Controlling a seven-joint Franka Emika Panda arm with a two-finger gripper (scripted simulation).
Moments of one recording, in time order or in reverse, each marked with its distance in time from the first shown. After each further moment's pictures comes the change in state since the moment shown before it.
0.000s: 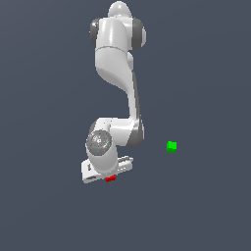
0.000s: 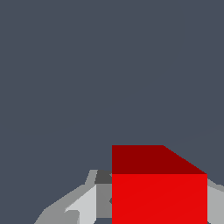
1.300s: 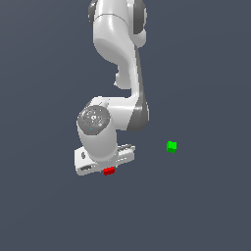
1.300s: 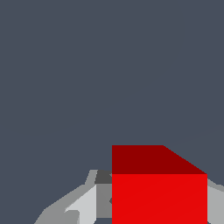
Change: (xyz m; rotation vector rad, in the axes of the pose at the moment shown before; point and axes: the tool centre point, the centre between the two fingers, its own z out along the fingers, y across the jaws) arm 0.000 -0.003 -0.090 -0.001 0.003 0.001
